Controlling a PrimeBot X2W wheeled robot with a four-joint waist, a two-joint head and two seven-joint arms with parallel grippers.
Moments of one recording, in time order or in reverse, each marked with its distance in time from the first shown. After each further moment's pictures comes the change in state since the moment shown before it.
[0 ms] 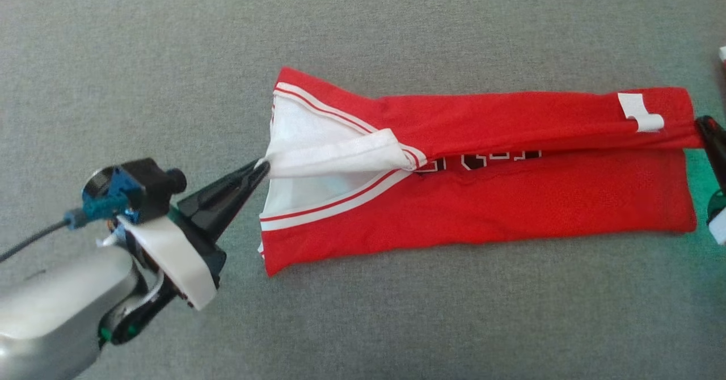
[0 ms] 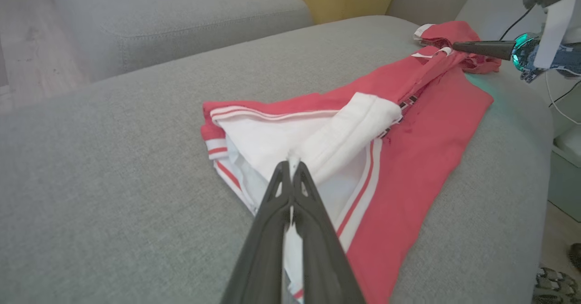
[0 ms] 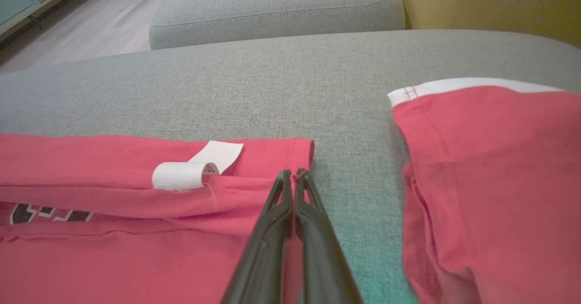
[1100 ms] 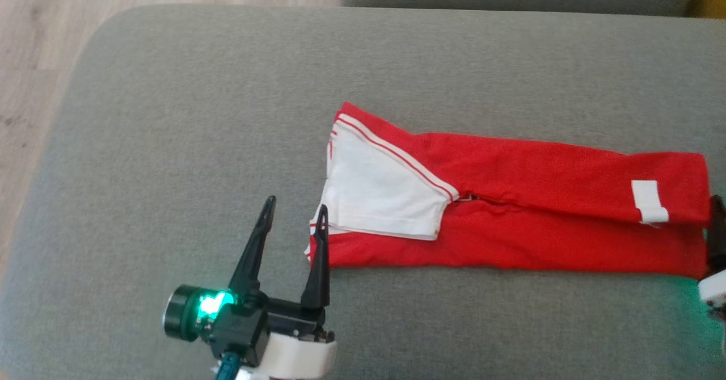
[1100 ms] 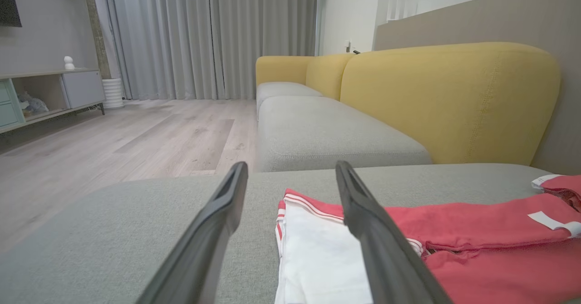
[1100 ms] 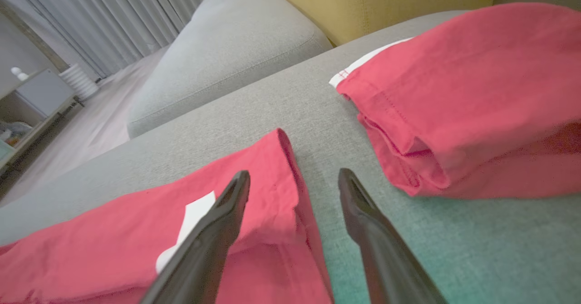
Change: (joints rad) left arm 0.730 -0.617 0.687 -0.036 0.737 0.366 -0.133; right arm 0.352 0.436 -0.759 0.059 -0.307 0.000 0.048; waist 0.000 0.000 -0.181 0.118
